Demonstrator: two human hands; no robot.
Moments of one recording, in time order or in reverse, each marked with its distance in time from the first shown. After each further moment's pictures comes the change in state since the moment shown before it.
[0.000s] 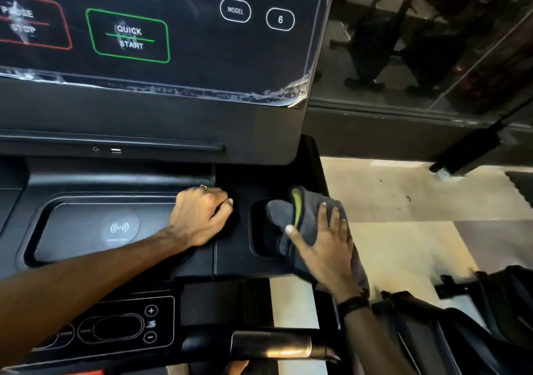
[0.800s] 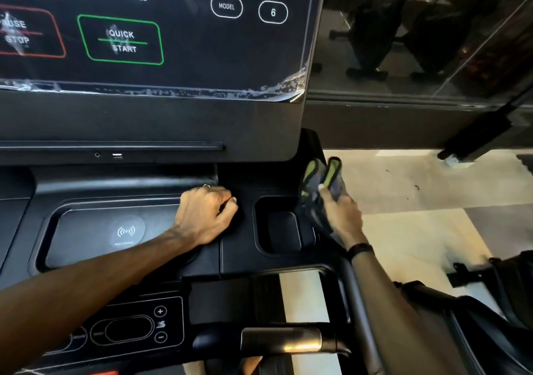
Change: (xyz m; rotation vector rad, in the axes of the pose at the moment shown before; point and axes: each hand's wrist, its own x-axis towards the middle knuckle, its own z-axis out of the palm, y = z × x) left_hand 0.003 0.003 -0.002 -0.060 -0.052 -0.030; right_hand 0.066 0.008 -0.016 0.429 -0.032 0.324
